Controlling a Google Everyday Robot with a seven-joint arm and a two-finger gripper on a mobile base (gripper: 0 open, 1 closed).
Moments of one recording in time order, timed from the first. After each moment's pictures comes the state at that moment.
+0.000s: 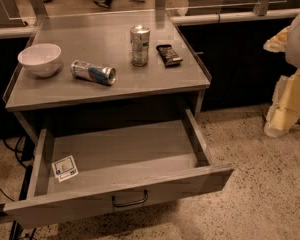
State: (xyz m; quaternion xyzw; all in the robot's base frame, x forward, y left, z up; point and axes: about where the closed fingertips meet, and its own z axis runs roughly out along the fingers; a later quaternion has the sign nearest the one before) arm 0.438 -0.216 0.978 -0.60 0.78 -0.04 0.16
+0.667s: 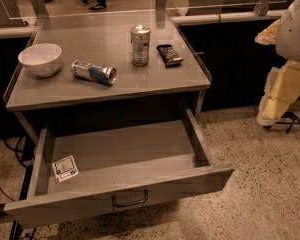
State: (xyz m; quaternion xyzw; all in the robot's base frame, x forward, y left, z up) arm 0.461 -0.212 0.978 -0.62 0.77 -0.04 0.17
